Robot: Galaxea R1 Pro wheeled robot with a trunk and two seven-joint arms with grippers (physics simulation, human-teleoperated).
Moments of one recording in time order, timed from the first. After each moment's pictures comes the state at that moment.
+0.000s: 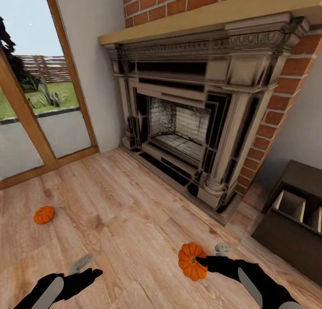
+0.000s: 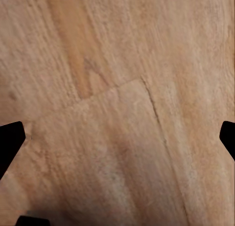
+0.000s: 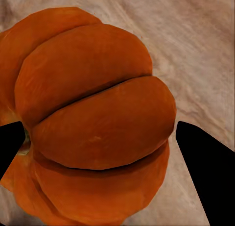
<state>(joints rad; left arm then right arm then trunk) -0.29 0.31 -0.23 -0.88 0.94 0.58 0.11 -0.48 -0.20 0.30 -0.59 -0.45 0.31 0.44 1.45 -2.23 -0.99</state>
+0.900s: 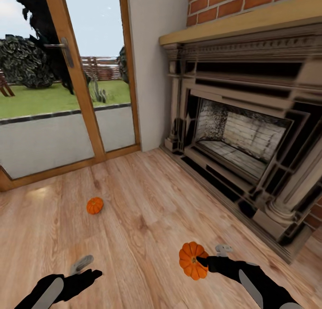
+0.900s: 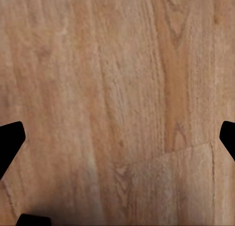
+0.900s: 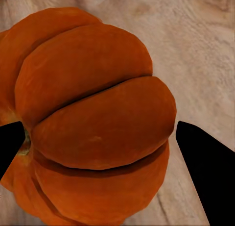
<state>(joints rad) -0.29 0.31 -0.23 -0.87 0.94 0.58 0.11 -0.48 -0.20 0.29 -0.56 -0.45 0.26 0.44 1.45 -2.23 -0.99</state>
